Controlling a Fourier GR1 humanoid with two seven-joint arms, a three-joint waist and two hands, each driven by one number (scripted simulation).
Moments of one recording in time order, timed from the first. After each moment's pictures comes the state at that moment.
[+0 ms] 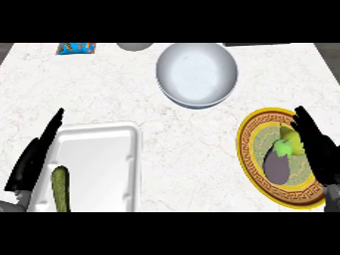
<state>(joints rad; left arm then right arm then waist) -0.05 0.54 -0.28 -1.40 0.05 0.24 -0.07 -0.06 -0.49 0.18 -1.37 -0.40 -0.16 -0.01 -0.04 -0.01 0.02</state>
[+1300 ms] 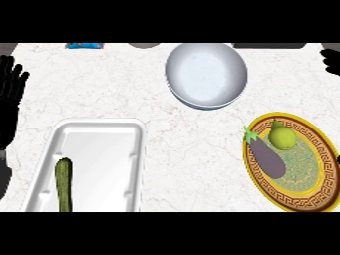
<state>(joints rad) -0.24 0.47 0.03 -1.47 0.32 0.18 -0.07 -0.36 -0.92 0.10 -1.56 -0.37 0.38 0.18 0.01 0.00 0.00</state>
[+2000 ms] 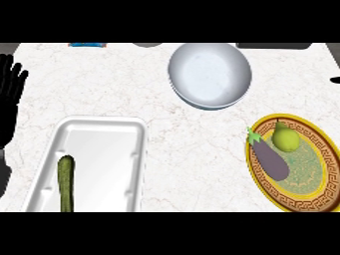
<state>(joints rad) -0.24 0.46 0.06 -1.47 0.32 0.15 -0.07 -0.54 -1.12 0.21 -1.37 -0.28 0.96 0.22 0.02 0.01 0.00</state>
